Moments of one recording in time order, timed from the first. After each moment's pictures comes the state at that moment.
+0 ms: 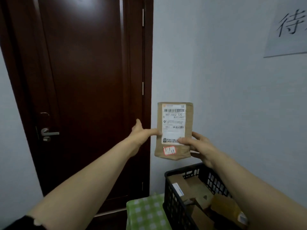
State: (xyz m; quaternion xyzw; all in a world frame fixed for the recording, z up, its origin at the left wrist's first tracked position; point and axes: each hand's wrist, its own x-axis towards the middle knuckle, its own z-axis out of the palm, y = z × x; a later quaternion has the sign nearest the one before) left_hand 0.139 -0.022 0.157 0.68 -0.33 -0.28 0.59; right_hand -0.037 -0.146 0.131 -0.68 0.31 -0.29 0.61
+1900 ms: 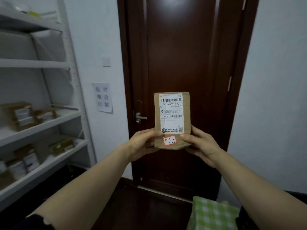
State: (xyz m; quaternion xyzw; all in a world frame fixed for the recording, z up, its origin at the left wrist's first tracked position) left_hand 0.220 0.203 0.139 0.64 -0.20 -0.26 0.70; right_hand 0.129 0.011 0.134 -0.66 0.07 -0.13 0.73
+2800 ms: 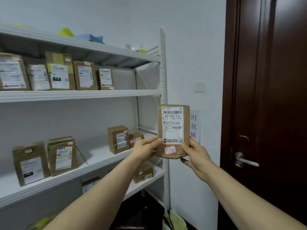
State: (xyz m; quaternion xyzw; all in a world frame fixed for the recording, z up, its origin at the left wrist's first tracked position) left_hand 0.485 0.526 0.190 0.71 -0.03 0.10 0.70; right_hand 0.494 0.353 0.172 -0.62 -0.12 -0.02 0.77
